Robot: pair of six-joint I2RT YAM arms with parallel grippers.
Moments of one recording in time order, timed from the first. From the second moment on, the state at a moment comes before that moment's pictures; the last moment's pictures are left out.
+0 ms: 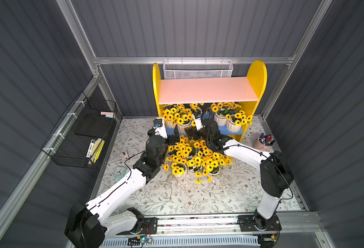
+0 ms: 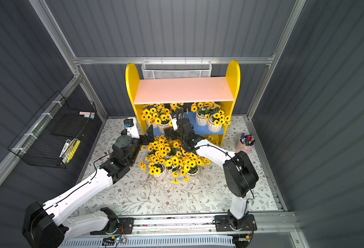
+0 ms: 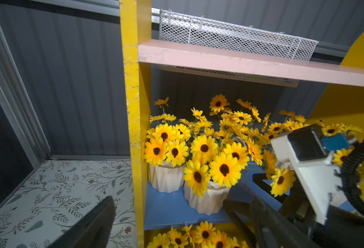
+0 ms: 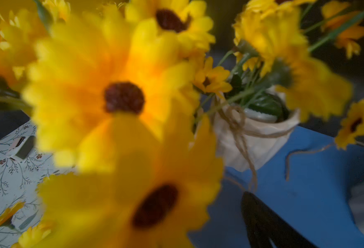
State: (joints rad) left arm -0.59 1.16 0.88 0.23 -0.48 -0.16; right arm 0.65 1.84 1.37 0.12 0.06 0.04
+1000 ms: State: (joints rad) left arm -0.59 1.17 0.88 0.24 -0.41 -0.17; right arm 0.64 2.08 1.63 0.18 0.03 0.06
